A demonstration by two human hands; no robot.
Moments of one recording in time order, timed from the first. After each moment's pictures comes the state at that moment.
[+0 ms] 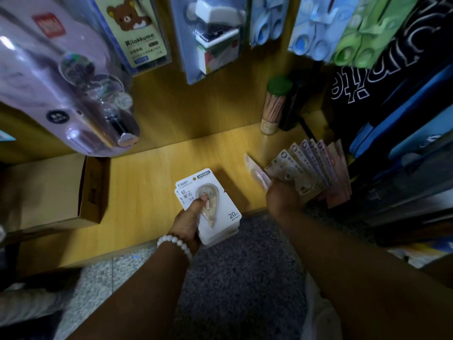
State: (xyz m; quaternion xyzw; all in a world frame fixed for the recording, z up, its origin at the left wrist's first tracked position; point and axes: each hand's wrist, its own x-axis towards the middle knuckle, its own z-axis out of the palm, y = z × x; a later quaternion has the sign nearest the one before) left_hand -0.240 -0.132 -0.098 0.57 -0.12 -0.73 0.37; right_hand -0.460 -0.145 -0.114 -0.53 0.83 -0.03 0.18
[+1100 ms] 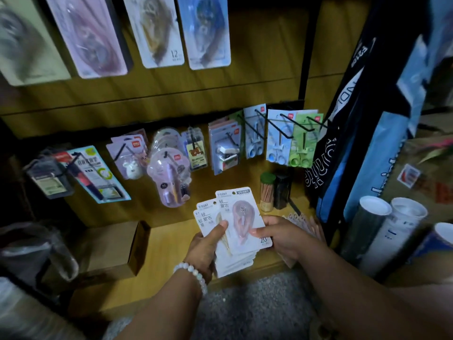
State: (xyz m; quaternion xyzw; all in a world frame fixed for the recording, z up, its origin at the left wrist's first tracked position) left_hand -0.251 -0.035 0.102 0.50 -0.31 -0.69 0.43; right_hand -0.441 -0.043 0.101 -0.41 0.52 -0.40 0.64
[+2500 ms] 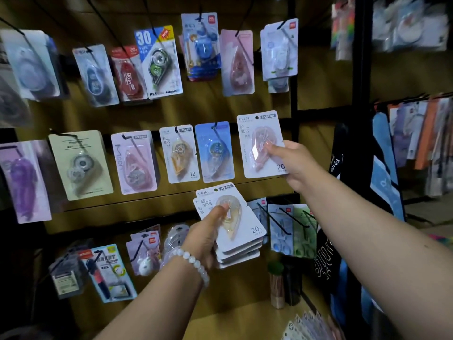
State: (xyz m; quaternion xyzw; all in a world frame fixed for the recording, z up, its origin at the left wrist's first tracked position) left_hand -0.269 -0.074 0.329 0.41 -0.38 -0.67 0.49; right_hand -0.463 -0.093 0.424 -0.50 0.39 -0.68 0.37
